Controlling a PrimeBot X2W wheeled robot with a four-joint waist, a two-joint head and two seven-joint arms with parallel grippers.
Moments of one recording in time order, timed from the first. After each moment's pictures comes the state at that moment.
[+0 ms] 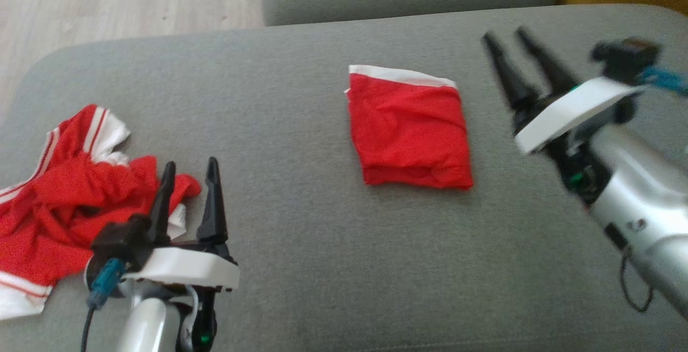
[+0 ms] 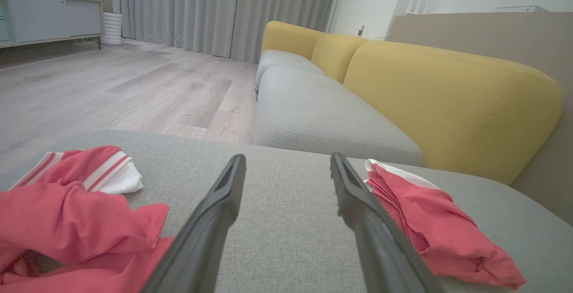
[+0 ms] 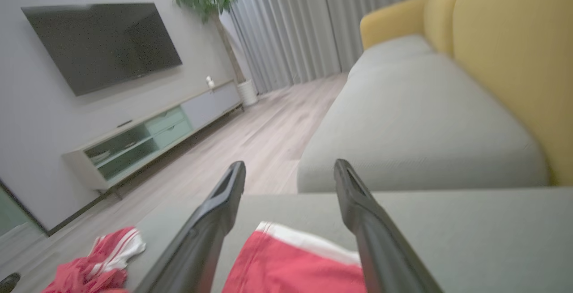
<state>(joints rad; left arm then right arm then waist) -0.07 0.06 -0.19 0.13 -0.30 0.06 -0.26 -0.82 -0.44 0.99 0.64 1.20 0.13 -0.25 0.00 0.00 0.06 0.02</state>
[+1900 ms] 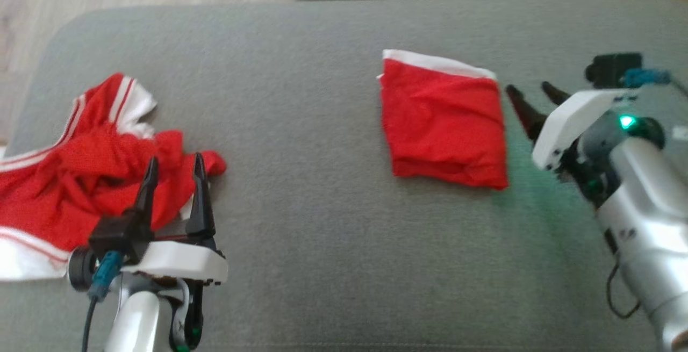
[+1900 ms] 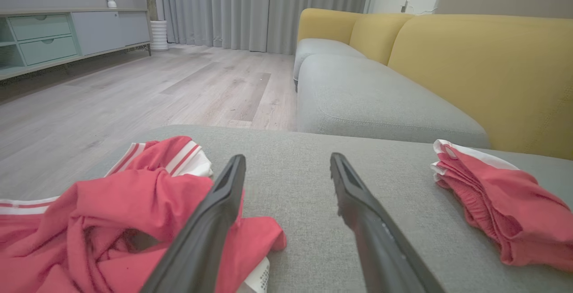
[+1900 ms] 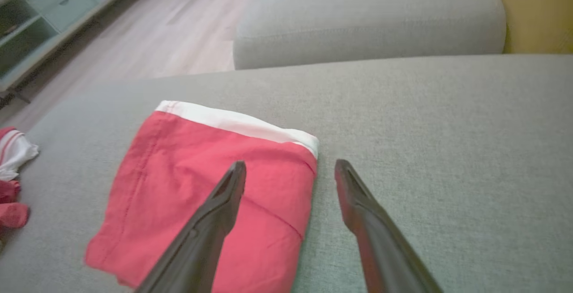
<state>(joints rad) -0.09 0.06 -0.12 0.17 -0.18 0.06 -0.26 -0.69 -0.29 0.42 0.77 0.63 0.13 0.21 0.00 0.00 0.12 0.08</state>
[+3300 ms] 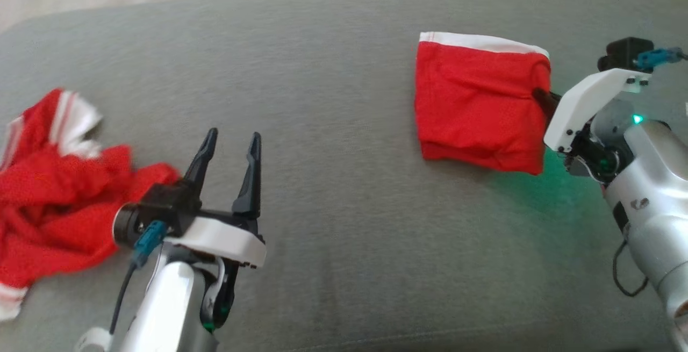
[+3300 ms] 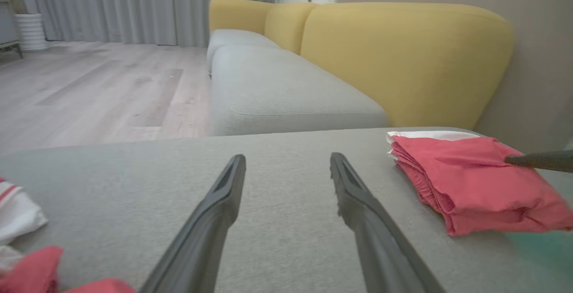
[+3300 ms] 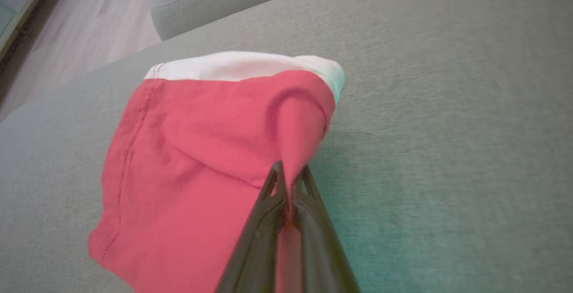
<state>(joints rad) -0.20 0.05 -0.25 0.23 -0.18 -0.02 -0.26 -0.86 -0.30 0.53 1.05 0.85 0.13 0.32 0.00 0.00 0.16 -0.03</state>
